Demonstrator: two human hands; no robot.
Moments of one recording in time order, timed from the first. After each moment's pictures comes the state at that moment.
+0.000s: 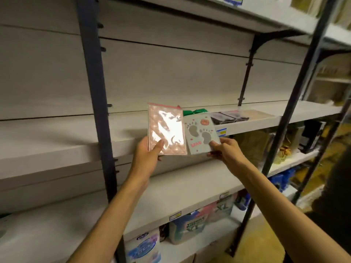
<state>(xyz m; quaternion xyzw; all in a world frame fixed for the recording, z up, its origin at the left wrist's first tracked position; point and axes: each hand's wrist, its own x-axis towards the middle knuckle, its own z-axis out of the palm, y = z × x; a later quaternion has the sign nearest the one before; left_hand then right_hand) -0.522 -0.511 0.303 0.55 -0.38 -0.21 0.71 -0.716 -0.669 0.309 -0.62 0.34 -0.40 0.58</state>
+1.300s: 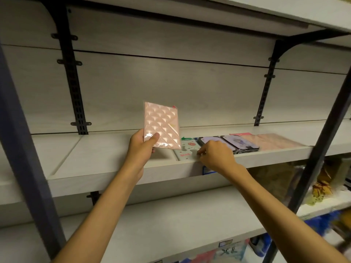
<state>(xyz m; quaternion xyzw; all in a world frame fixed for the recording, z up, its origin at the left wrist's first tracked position) -0.524 -0.691 0.360 0.60 -0.33 -0.13 0.72 -0.674 -0.862 0.344 -0.90 0.37 -0.22 0.00</state>
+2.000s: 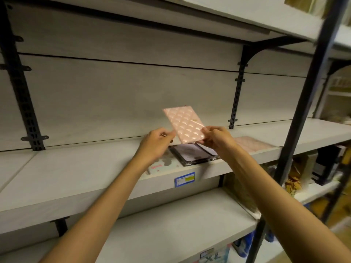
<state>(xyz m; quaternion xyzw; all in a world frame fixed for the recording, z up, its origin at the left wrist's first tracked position) -0.566 -0.796 0.392 0.71 -0.47 -0.11 0.50 -0.720 -0.950 0.399 -0.58 0.32 -0.40 0.63</state>
